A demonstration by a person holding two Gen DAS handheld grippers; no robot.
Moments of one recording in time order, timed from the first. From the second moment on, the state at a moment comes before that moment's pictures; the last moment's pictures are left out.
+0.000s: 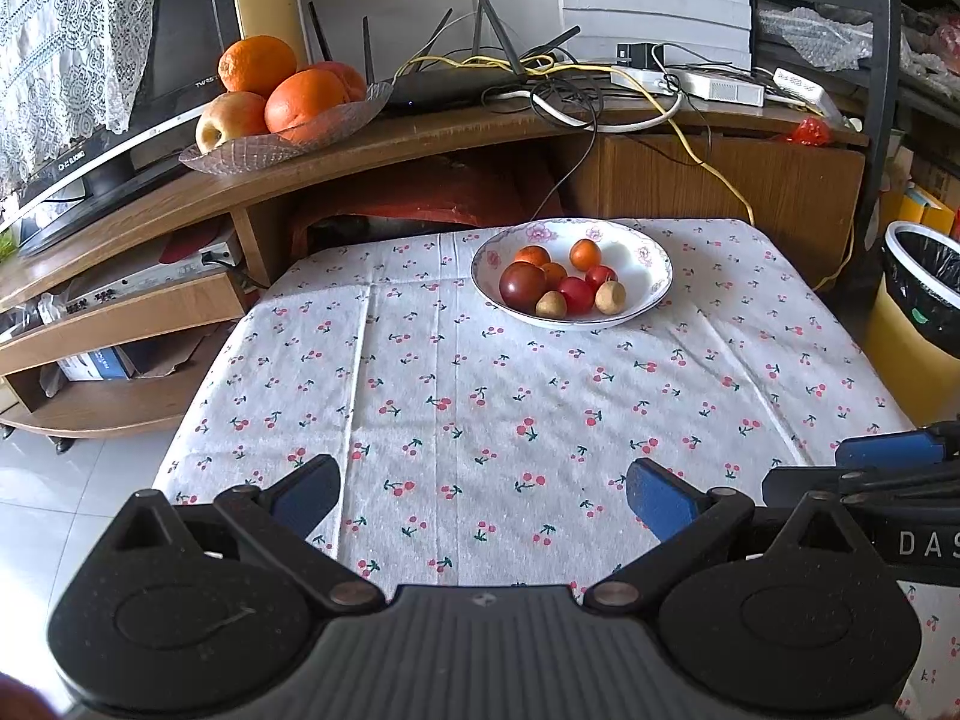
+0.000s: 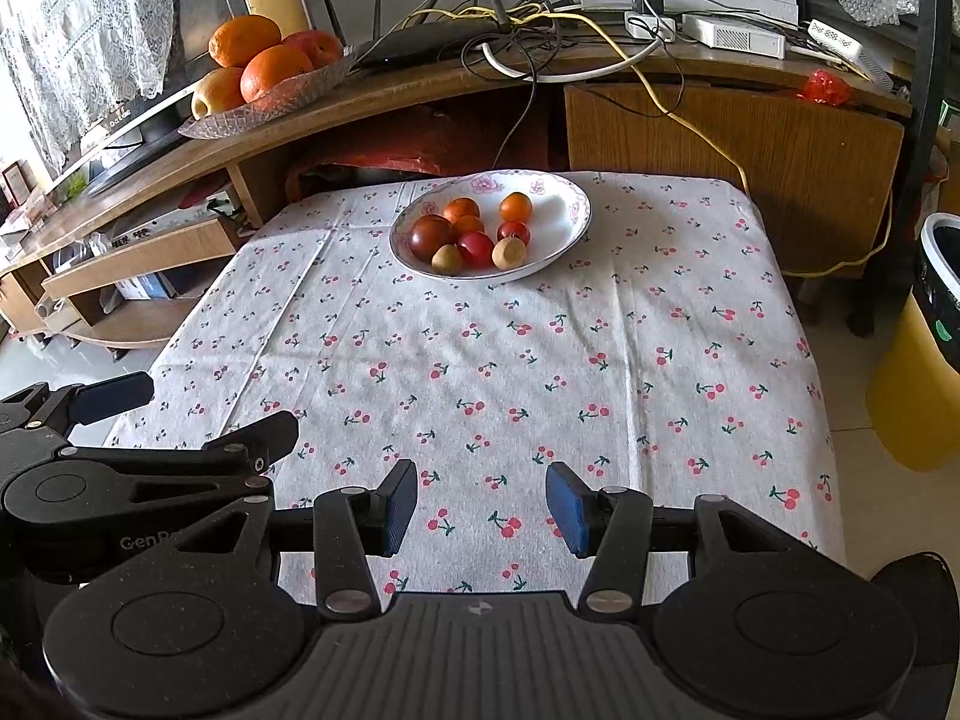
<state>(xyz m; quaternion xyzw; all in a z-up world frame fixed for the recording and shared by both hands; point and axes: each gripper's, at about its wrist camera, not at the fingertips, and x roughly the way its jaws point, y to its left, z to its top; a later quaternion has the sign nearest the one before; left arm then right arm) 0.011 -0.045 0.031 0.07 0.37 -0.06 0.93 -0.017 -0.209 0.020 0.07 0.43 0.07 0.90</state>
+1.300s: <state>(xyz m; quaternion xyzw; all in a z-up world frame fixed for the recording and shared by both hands) 0.002 -0.046 0.028 0.08 0.38 -0.05 0.92 -0.025 -0.207 0.018 0.06 0.44 0.07 0.89</state>
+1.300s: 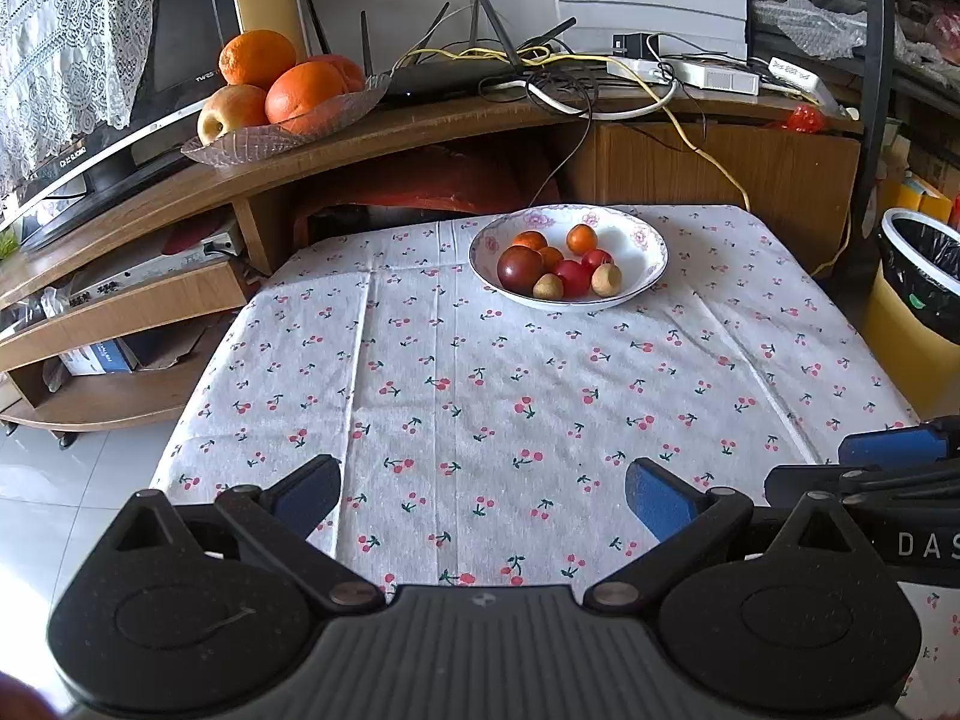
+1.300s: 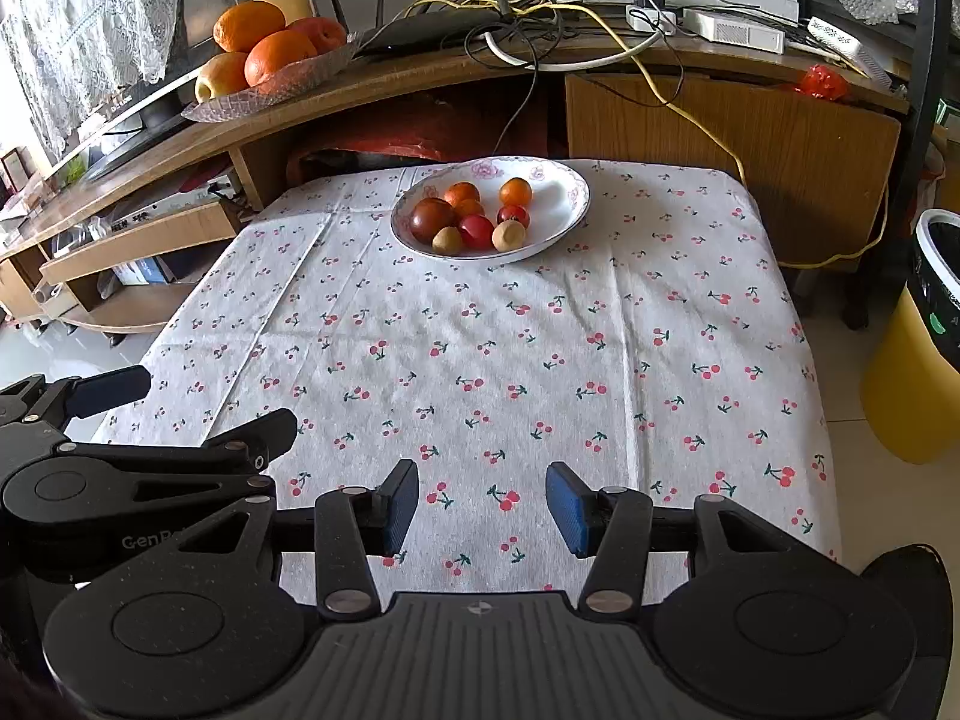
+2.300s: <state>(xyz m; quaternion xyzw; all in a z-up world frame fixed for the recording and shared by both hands) 0.001 -0.047 0.024 0.08 0.38 -0.05 0.92 -0.025 -0.205 0.016 0.06 0.44 0.07 0.89</state>
